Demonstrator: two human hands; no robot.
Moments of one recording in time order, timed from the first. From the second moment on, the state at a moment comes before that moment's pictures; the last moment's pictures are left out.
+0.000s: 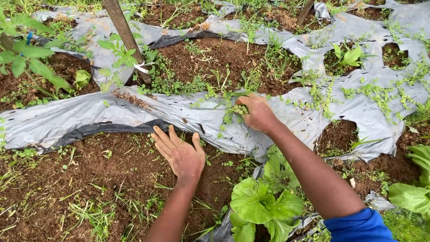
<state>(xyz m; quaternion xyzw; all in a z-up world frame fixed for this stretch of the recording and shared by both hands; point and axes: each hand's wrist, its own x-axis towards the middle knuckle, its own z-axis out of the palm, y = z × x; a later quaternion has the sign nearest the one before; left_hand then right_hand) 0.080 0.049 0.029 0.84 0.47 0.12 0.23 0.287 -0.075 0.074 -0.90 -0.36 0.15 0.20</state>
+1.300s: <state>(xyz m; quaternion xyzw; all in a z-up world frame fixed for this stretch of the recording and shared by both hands) 0.102 0.057 -0.006 0.83 0.47 0.28 0.07 0.376 -0.041 0.034 -0.96 -0.20 0.07 0.16</state>
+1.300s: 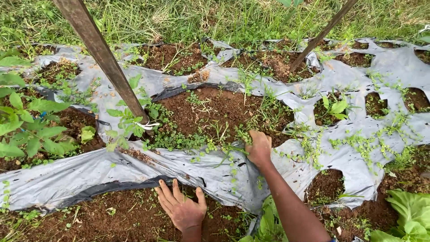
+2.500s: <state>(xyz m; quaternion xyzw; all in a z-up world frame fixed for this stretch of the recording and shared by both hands) 0.100 0.062 -0.008 0.82 0.47 0.30 0.09 0.391 -0.048 0.023 -0.92 -0.14 0.17 0.32</state>
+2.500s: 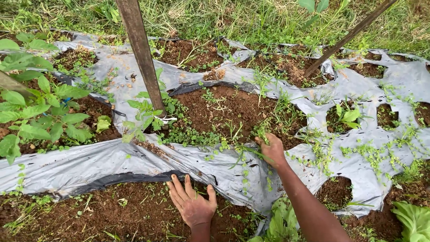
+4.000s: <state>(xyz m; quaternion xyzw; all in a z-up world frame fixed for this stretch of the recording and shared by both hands) 0.100 0.064 -0.013 0.82 0.48 0.28 0.11 0.340 0.072 0.125 -0.90 -0.30 0.31 -0.11</state>
